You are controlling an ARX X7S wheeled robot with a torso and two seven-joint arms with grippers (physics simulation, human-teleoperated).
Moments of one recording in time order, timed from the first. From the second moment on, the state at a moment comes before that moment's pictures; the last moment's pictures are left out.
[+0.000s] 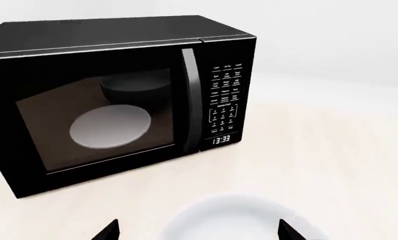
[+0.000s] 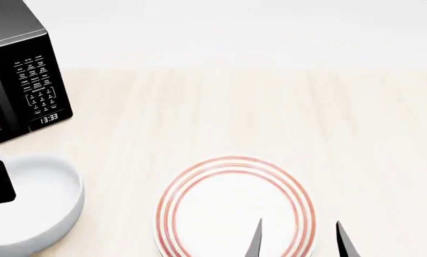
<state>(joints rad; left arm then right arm) -0.53 -0.34 -0.16 0.17 -0.36 -0.94 -0.18 -0.11 0.24 -0.21 -0.59 0.12 0.22 0.33</state>
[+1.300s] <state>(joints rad) -0.63 -0.32 -0.10 -0.35 -0.28 -0.71 -0.17 -0.11 0.28 -0.24 -0.59 0.16 0.21 0.37</state>
